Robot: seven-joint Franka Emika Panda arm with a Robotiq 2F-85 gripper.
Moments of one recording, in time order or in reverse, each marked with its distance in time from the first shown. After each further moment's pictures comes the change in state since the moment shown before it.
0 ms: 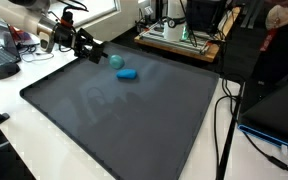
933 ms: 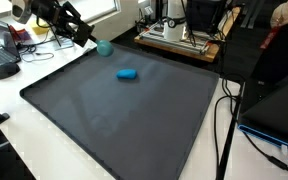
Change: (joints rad) arm 0.031 -0.123 -0.014 0.083 -0.060 -0.044 0.058
